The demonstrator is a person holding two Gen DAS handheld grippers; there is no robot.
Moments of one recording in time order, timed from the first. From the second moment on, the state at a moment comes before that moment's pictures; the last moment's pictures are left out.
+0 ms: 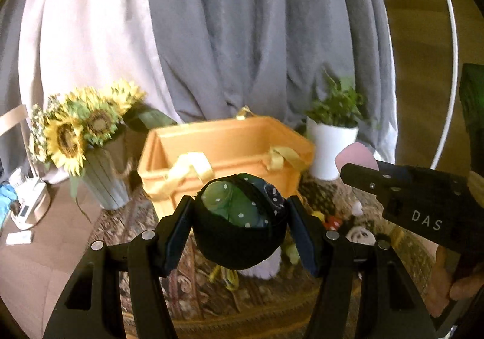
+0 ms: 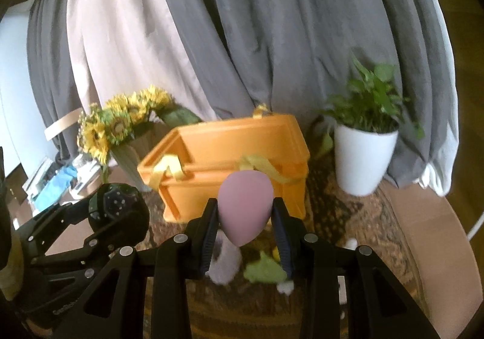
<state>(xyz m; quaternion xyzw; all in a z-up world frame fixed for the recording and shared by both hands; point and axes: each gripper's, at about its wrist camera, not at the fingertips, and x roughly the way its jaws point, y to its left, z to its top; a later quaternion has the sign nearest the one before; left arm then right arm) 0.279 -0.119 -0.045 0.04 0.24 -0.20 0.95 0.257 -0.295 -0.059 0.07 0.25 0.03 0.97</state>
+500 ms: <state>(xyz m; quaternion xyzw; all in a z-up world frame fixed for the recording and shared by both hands) 0.340 -0.107 -0.001 0.05 0.18 -0.16 0.97 0.325 -0.284 -0.019 0.07 0.21 0.03 0.97</state>
